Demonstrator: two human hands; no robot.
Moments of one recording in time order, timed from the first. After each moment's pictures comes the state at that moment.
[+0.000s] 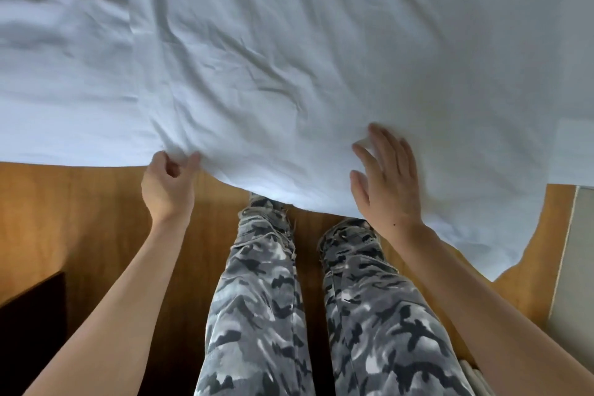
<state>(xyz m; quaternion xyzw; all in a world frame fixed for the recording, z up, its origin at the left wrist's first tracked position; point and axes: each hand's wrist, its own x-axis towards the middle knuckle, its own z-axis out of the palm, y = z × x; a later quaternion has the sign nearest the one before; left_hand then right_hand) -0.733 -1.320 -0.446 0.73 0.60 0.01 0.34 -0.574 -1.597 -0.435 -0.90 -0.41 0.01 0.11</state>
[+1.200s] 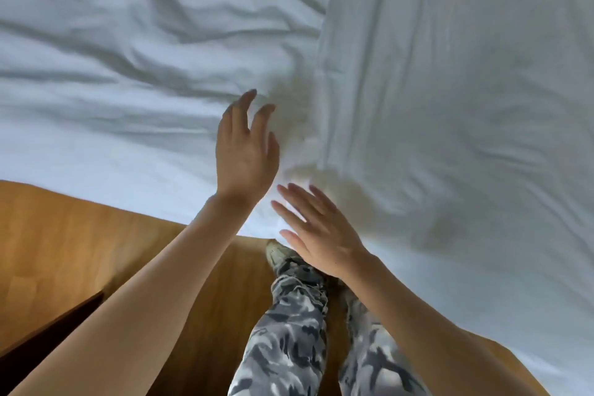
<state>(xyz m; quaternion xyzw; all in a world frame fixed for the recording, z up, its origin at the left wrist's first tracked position) -0.667 -1.127 -0.408 0.93 0.29 0.16 0.17 -0.631 -1.310 -0.427 -0.74 -0.64 0.12 0.14</state>
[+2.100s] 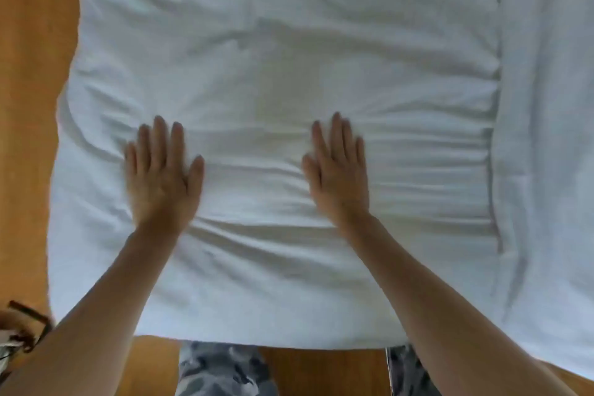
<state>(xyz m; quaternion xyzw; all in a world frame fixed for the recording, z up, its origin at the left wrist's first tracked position) -0.772 -0.709 -0.457 0.94 0.33 -0.08 0.08 -0.615 -0.926 -0.475 -0.92 -0.34 0.10 0.15</state>
